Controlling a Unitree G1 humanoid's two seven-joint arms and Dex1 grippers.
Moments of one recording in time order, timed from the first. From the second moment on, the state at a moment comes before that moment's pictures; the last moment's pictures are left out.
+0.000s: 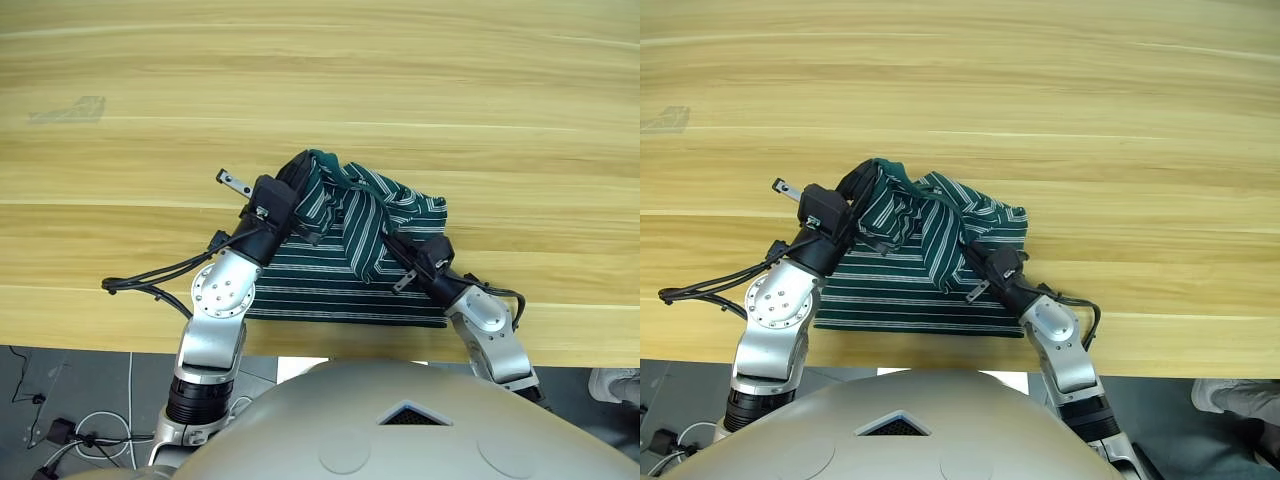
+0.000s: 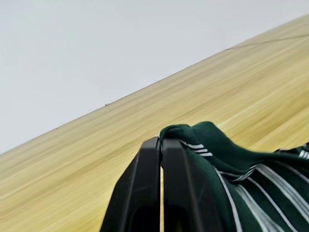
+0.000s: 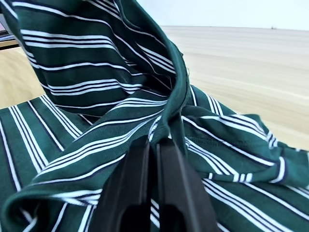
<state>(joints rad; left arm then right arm) 0.29 0.28 -0.20 -0.48 0.11 0.08 -0.27 0.37 -0.25 0.32 -0.14 0.11 -0.12 0.48</state>
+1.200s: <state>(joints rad) -1.39 0.46 -0.27 0.94 0.35 -0.32 -0.30 -1.28 -0.45 0.29 1.10 -0.40 -0.52 0.03</state>
